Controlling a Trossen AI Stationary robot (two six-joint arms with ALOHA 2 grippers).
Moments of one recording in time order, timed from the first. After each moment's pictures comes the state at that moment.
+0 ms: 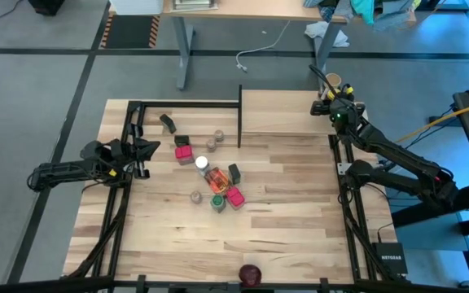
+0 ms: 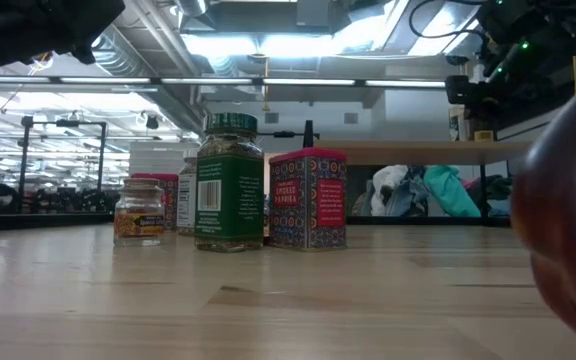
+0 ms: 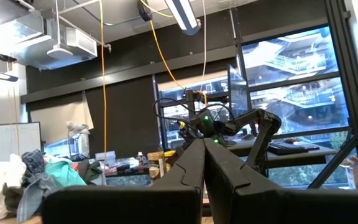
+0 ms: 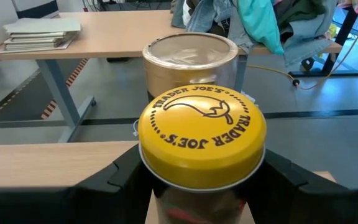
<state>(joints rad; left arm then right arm) 0.12 0.01 0.05 0.43 -0.09 0.19 -0.77 0.79 0.55 -0.20 0.72 0.36</state>
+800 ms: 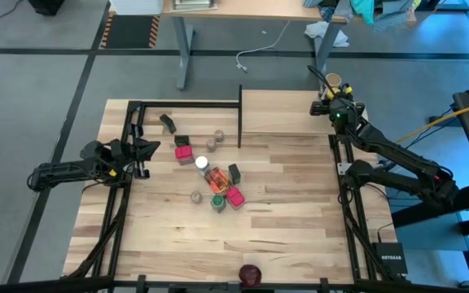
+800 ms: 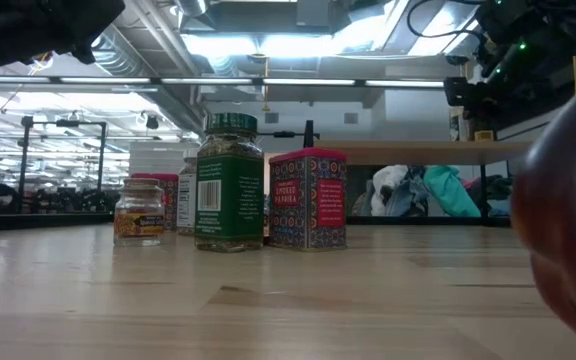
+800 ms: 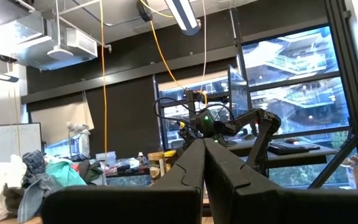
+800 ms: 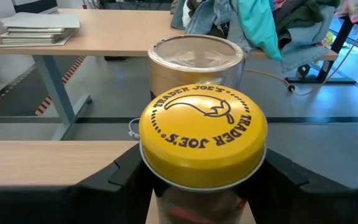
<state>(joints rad) 0.12 0.01 0.05 0.43 -0.09 0.20 -0.77 0.80 0.55 -0.17 0.75 0.31</state>
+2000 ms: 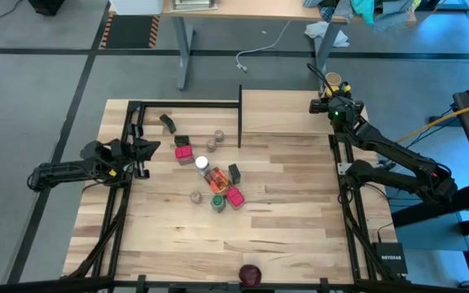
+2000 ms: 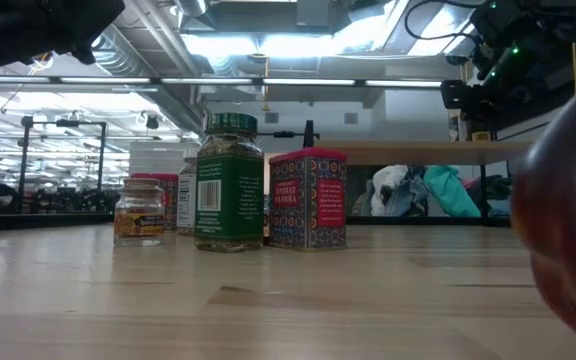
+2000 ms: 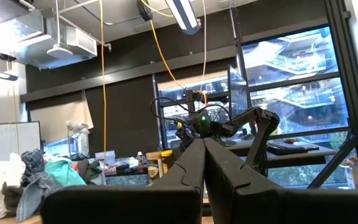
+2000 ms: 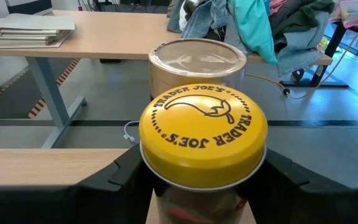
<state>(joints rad) 0.12 0.01 0.05 0.43 -0.09 0.19 -0.79 0.84 0.55 -0.12 0.76 0.28</state>
